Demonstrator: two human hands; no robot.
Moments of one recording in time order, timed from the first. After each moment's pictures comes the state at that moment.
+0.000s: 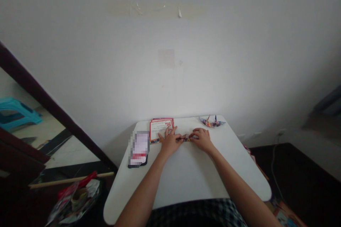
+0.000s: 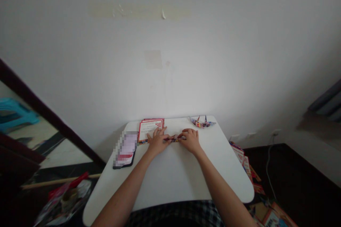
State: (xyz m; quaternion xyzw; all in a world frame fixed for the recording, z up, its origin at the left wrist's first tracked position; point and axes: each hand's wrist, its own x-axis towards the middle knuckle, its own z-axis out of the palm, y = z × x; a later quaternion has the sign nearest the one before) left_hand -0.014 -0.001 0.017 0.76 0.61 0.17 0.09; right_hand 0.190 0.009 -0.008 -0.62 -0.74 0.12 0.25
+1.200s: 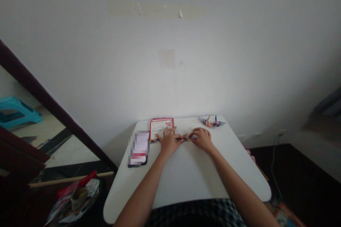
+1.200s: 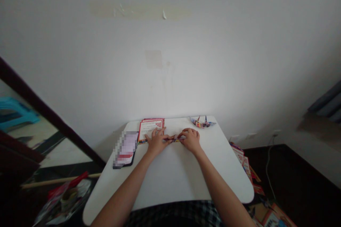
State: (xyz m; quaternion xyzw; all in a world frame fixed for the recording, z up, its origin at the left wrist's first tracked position) left_hand -0.013 -0.002 0.017 0.74 0.64 0.17 0.08; right_hand 0.186 0.003 0.006 -0.65 -0.71 0.13 0.23
